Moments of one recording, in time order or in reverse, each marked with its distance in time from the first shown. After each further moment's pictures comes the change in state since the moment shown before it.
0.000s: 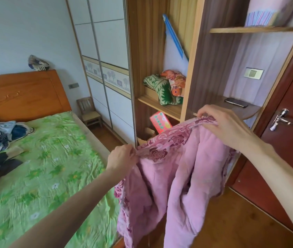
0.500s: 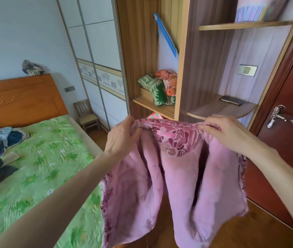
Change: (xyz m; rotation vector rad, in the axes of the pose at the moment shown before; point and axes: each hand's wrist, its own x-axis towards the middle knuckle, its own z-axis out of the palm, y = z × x) left_hand 0.054 0.065 -0.021 -0.240 0.301 0.232; right_hand -0.018 0.076 0.002 0.094 -0.049 0.133
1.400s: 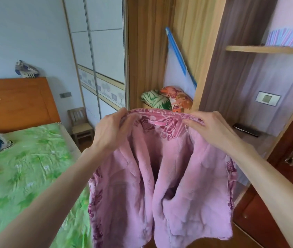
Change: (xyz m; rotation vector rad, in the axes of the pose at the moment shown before) left_hand 0.181 -0.110 0.024 0.052 0.251 0.088; right_hand 0.222 0.011 0.058 0.069 0.082 -0.057
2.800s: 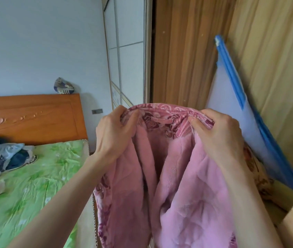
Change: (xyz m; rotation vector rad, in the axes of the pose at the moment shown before) left_hand 0.303 -0.112 0.213 0.062 0.296 -0.275; right_hand 0.396 0.175 0.110 0.088 0.422 -0.044
